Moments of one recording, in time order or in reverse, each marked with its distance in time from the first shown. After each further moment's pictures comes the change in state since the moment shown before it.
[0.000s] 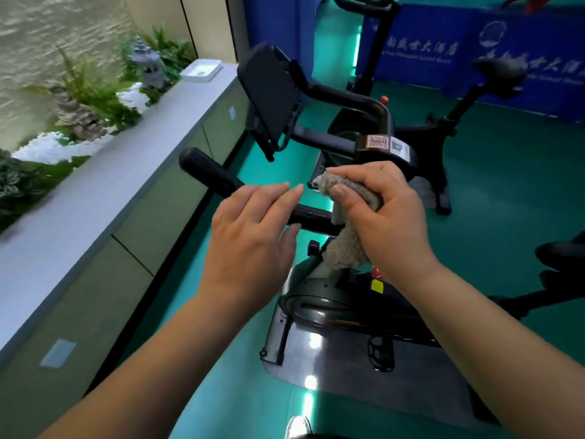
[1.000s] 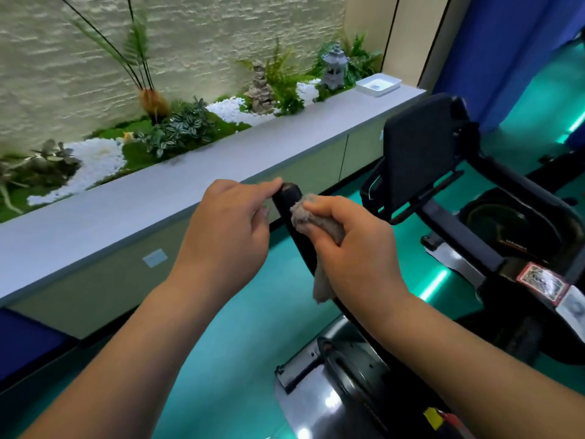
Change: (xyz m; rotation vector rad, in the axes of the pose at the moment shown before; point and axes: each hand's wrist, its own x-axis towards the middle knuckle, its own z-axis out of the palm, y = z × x) left_hand 0.035 -0.058 -0.032 0.194 0.059 -0.708; right_hand 0.093 0.008 0.114 0.197 -0.560 -0.310
